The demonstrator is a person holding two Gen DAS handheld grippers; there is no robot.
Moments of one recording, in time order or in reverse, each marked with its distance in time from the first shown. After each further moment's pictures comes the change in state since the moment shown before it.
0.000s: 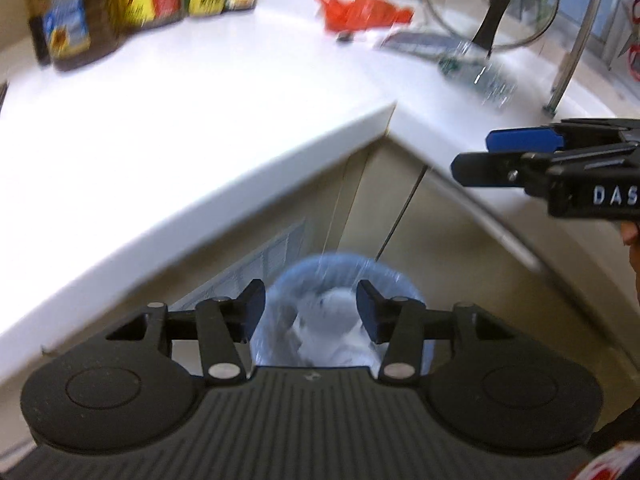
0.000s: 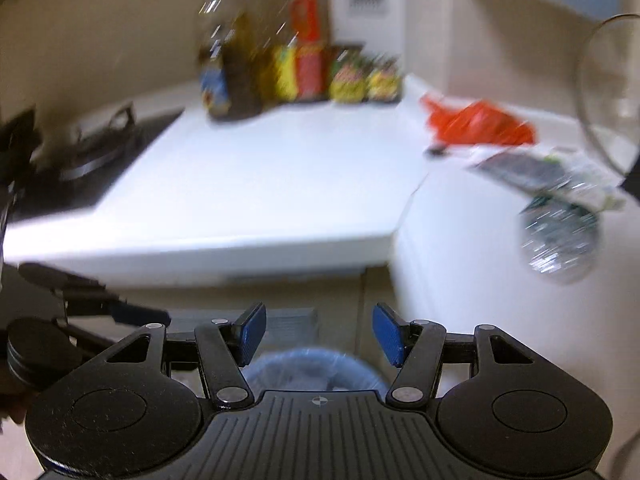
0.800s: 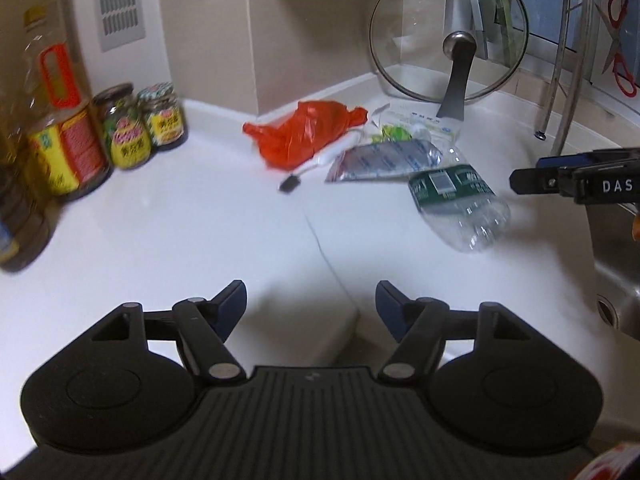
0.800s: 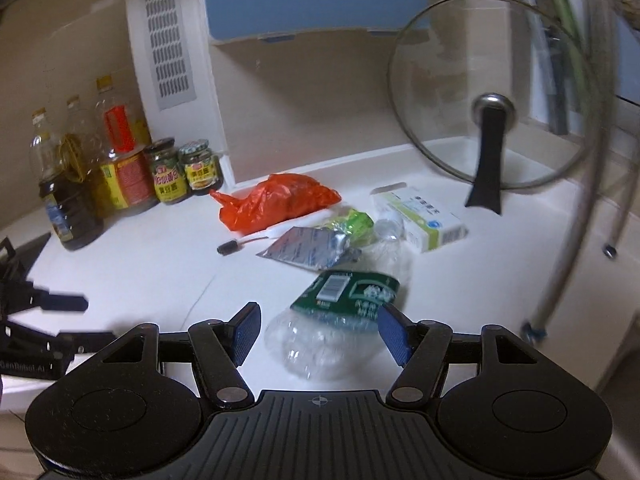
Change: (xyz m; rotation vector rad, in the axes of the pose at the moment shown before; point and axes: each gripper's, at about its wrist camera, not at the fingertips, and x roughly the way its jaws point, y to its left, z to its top) left arm 0.046 -0.046 0.154 0.214 -0.149 -0.010; right arm -0.030 -0.163 0.058 0.221 -0.131 -0.224
